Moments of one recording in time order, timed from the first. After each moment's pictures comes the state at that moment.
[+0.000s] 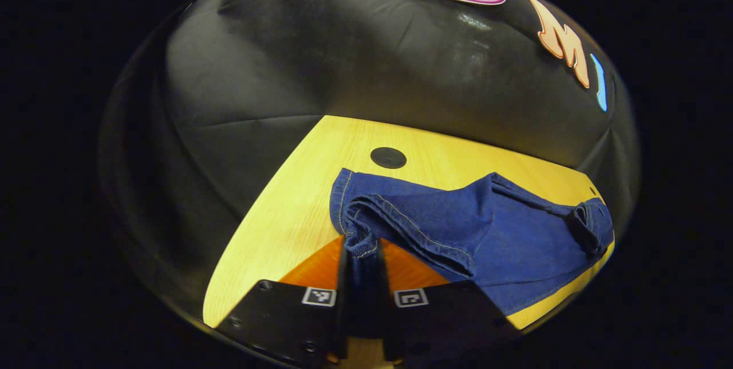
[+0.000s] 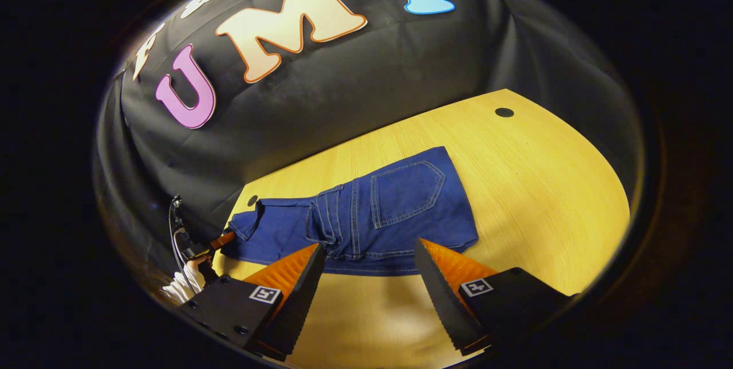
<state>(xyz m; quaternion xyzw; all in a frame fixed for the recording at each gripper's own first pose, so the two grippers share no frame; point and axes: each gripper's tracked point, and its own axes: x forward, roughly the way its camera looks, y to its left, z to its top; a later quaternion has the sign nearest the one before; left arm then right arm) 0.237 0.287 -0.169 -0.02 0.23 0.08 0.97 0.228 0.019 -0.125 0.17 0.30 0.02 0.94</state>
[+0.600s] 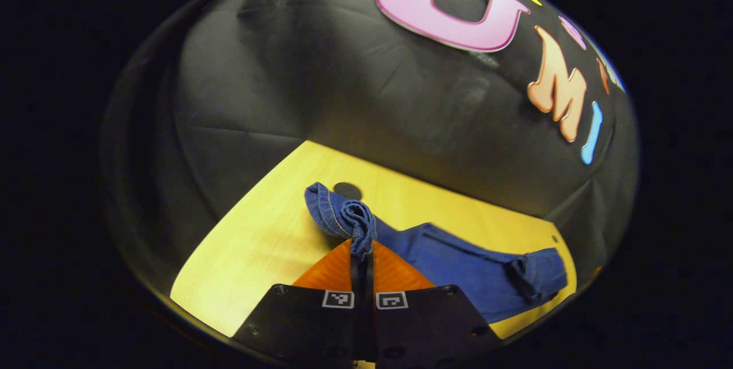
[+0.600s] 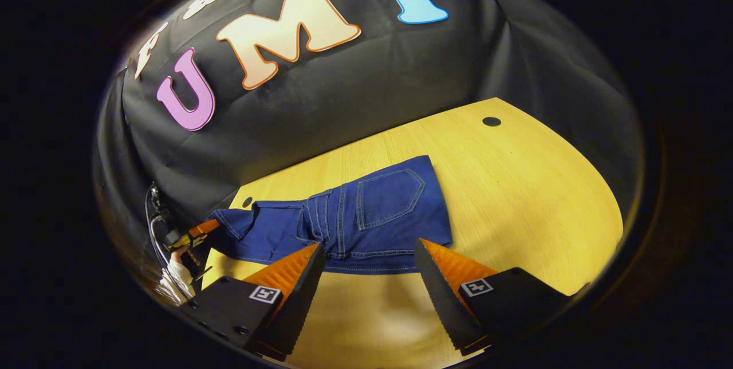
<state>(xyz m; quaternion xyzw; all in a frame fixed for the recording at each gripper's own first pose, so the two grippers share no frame) 0.231 0.202 -0.070 -0.12 0.13 0.04 0.98 0.216 -0.011 -0.110 0.17 0.28 0.01 0.94</state>
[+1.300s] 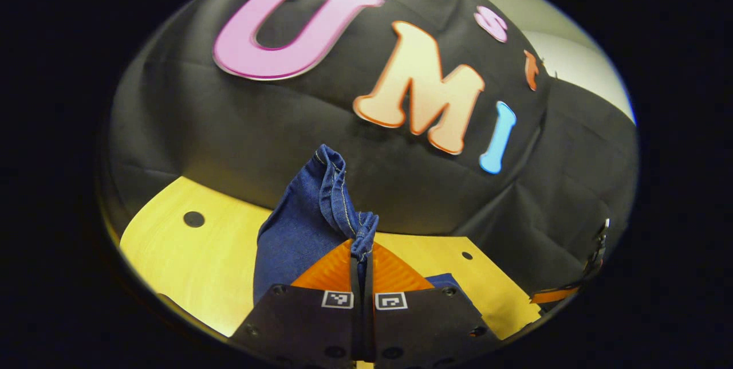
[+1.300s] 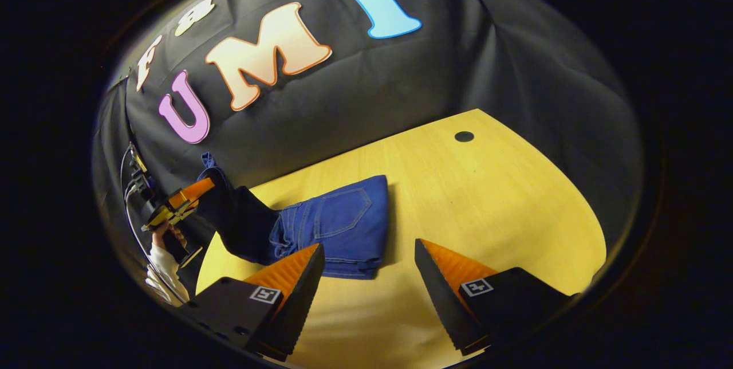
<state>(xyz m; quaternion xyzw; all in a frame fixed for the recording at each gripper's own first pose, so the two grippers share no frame) 0.245 -0.081 0.007 -0.08 0.08 -0.12 0.99 0.208 -0.133 -0.091 0.17 0.27 0.02 0.95</state>
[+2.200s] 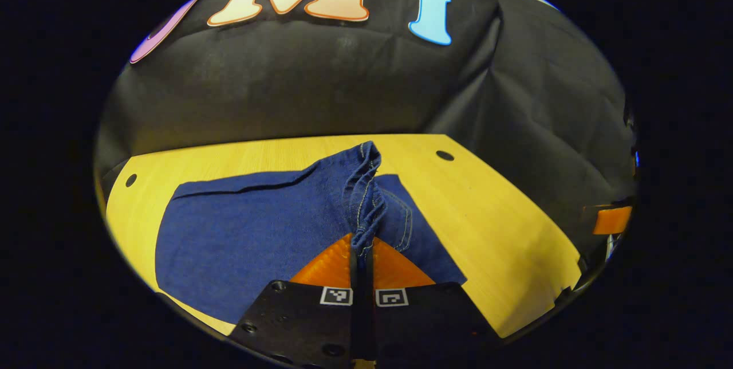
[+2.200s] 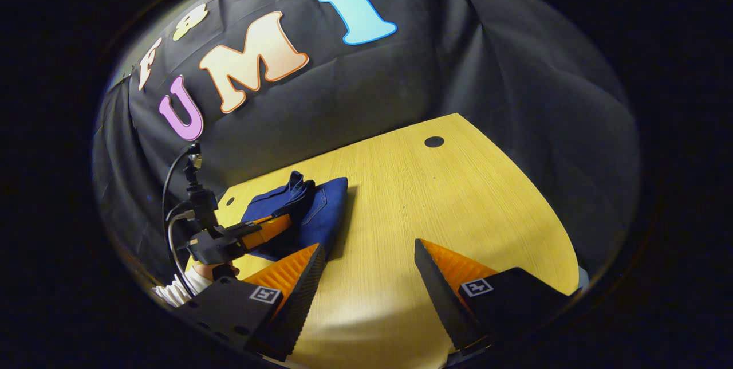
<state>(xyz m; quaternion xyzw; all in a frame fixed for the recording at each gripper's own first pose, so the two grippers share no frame) 0.237 -0.254 -0.202 0.06 0.24 -0.13 0.96 0.186 -0.211 -0.103 0.14 0.28 0.04 0.95</state>
